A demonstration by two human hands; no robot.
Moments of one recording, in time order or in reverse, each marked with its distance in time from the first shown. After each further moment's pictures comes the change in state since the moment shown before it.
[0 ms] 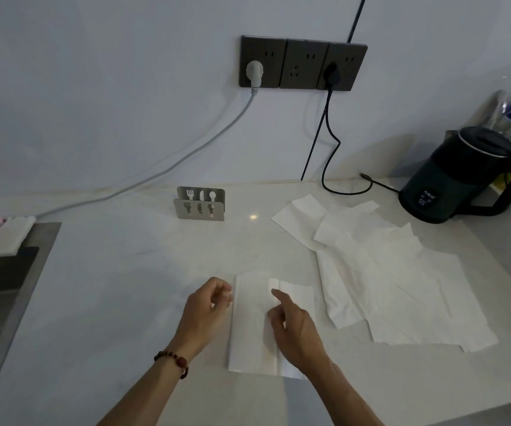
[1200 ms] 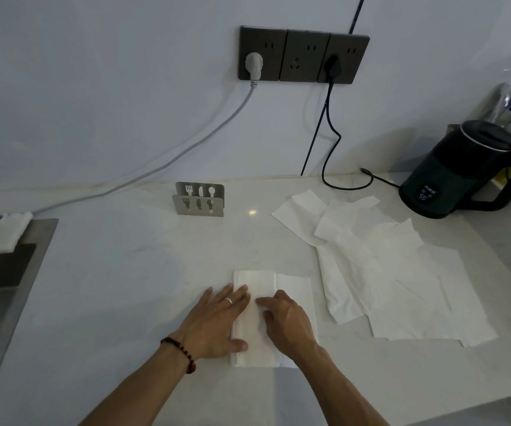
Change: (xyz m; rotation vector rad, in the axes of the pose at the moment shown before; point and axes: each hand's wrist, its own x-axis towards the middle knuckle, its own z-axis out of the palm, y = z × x) left_hand 0.012 -0.025 0.011 1.036 -0.571 0.319; right_hand 0.019 -0.004 0.014 -0.258 -0.090 -0.044
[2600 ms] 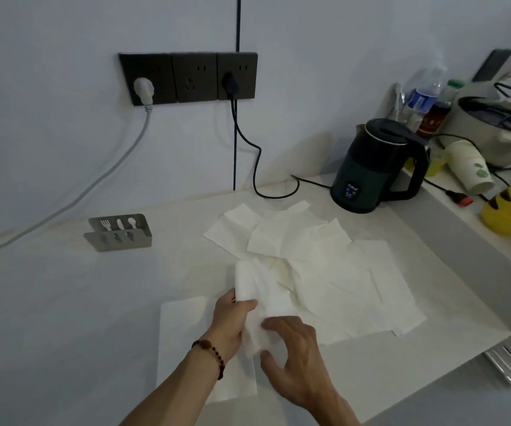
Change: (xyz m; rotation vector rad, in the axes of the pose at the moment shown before) left_hand 0.098 0.154 -0.047 -1.807 0.165 -0.415; right_hand -0.074 0.094 -0.069 0.225 0.377 -0.065
